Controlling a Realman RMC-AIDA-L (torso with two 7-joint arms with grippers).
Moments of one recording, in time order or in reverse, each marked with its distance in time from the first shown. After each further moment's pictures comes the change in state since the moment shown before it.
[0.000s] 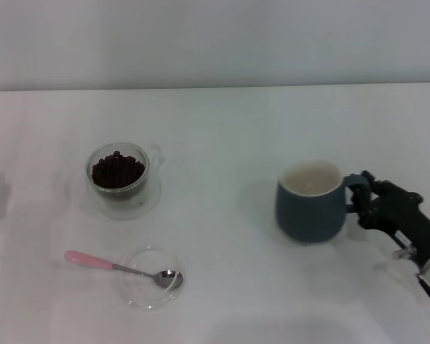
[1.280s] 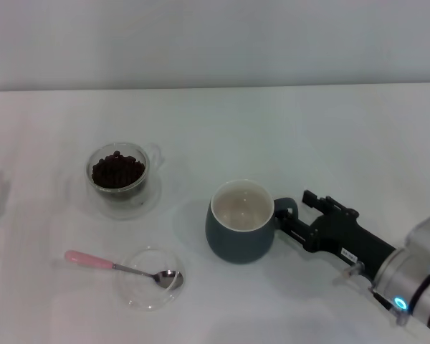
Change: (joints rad) left arm -0.007 0.000 0.000 0.015 0.000 0.009 -0.001; right arm 0.078 0.001 -0.008 0.073 -0.168 0.121 0.059
